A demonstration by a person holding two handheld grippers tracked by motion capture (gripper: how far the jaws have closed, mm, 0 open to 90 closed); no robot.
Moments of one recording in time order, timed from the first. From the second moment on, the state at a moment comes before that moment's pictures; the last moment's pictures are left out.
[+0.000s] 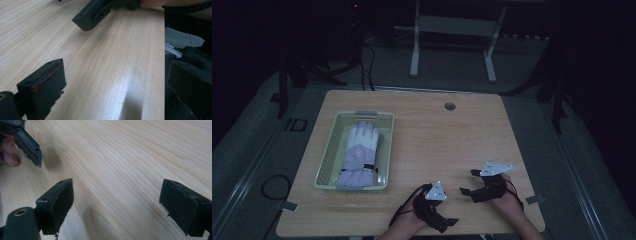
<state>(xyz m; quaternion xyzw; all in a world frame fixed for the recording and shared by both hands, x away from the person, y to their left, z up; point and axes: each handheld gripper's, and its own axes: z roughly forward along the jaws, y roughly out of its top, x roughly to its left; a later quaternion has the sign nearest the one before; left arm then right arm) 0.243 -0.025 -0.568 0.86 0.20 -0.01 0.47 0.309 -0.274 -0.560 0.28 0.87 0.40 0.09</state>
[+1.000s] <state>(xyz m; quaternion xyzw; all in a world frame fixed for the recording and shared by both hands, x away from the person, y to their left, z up) 0.240 -0.021 -0.572 0.86 0.21 0.01 0.47 0.301 -0.280 -0.562 0.29 0.86 0.41 0.12</state>
